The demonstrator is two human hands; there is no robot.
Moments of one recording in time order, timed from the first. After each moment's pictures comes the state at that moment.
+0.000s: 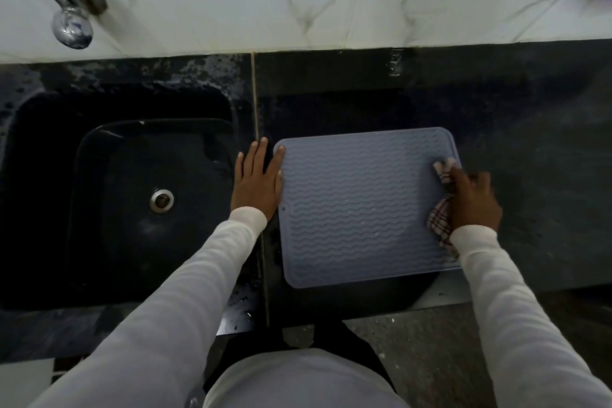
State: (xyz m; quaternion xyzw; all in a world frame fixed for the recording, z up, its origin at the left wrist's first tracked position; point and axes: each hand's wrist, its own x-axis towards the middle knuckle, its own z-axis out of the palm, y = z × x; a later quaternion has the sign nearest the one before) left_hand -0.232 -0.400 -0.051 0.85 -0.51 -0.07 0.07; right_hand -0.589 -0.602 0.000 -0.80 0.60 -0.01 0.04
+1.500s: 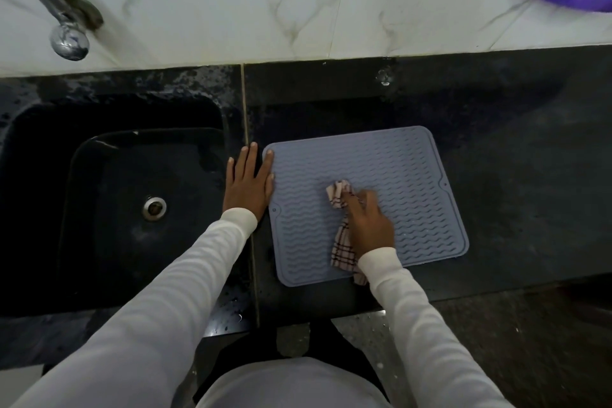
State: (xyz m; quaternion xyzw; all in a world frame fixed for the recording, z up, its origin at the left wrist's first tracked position) left_hand -0.231 -0.402 -0.054 0.85 -0.52 -0.08 0.06; right_hand -0.488 -0.482 -0.006 -0.88 0.46 0.00 0.12
